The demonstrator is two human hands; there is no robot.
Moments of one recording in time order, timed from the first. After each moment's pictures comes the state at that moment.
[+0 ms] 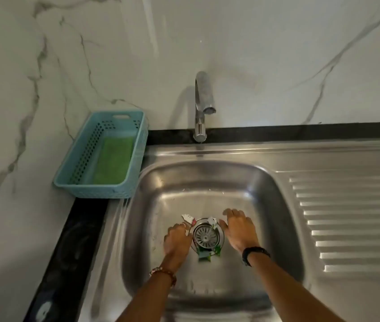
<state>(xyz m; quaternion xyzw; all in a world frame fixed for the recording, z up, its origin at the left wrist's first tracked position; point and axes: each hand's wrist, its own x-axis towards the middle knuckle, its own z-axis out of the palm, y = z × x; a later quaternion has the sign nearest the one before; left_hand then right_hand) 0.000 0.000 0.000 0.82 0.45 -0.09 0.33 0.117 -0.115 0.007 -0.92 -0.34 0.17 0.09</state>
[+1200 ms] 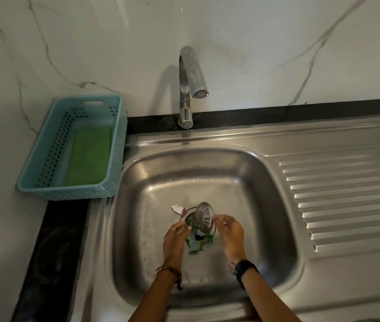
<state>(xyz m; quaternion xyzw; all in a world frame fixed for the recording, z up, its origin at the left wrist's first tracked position) -0.007 -0.018 -0.030 0.56 0.51 0.07 0.64 0.067 -0.121 0.011 -0.80 -0.02 0.22 0.56</state>
